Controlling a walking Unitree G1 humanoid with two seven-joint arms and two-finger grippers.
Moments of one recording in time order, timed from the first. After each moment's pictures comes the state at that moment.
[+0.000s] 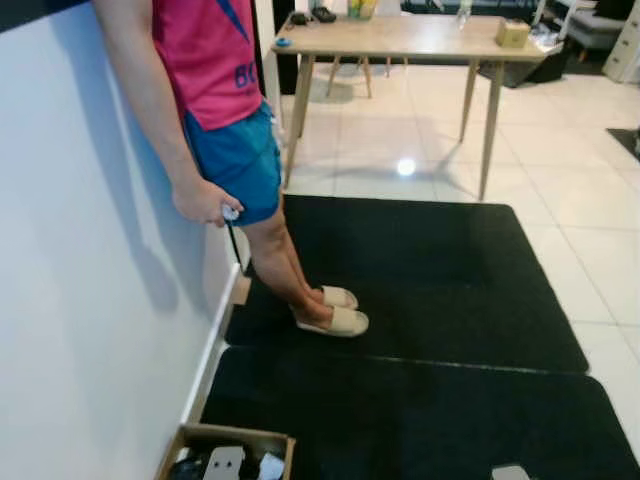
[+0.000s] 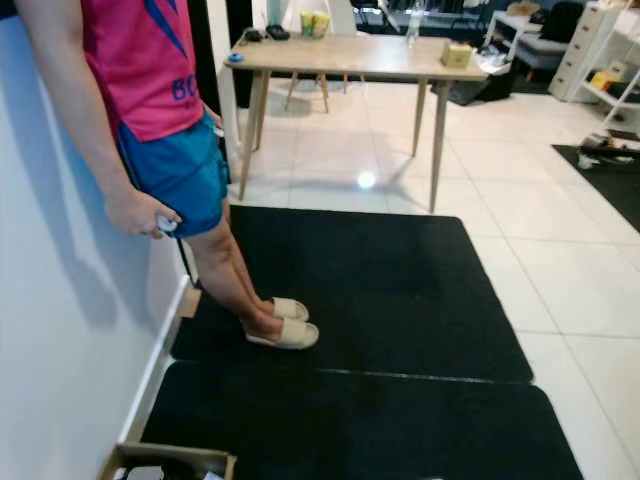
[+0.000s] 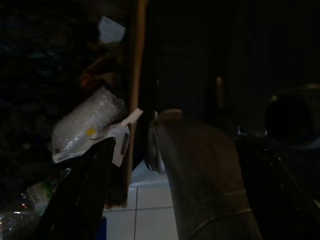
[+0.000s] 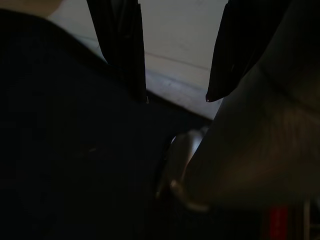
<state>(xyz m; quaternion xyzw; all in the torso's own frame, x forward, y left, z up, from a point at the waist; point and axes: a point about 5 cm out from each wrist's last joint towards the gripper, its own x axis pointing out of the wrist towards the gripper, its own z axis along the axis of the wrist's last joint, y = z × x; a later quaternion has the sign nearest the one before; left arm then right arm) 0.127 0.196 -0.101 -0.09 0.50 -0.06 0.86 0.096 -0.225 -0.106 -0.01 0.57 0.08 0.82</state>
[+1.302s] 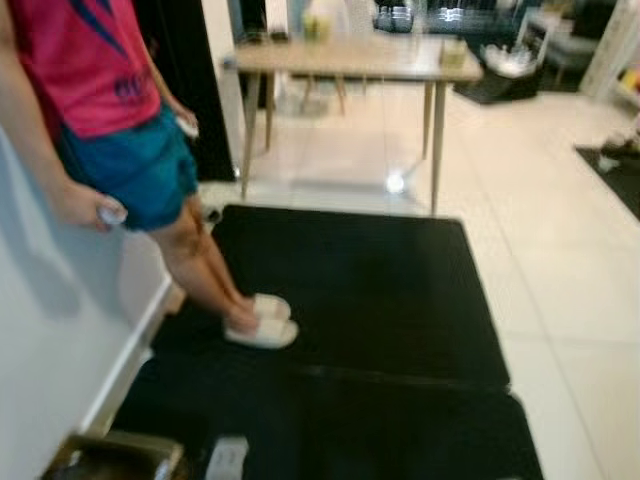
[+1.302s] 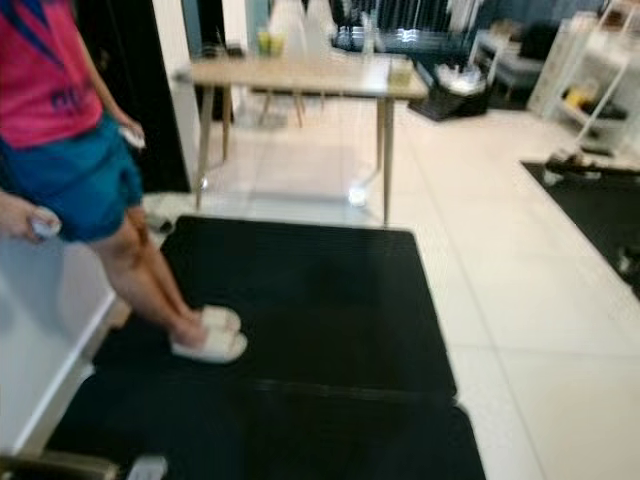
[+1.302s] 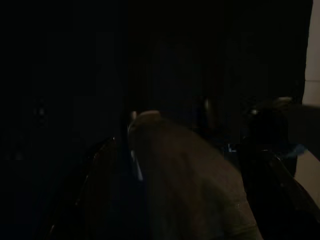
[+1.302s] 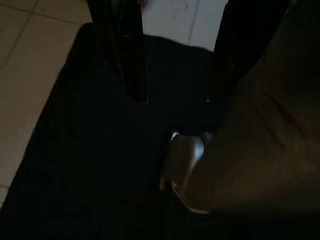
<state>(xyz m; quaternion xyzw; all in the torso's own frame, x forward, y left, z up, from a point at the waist) 0.134 0.192 -0.099 -0.09 0.49 -0.08 0.86 0.098 -0.227 -0.105 -0.01 0.57 0.08 0.82</state>
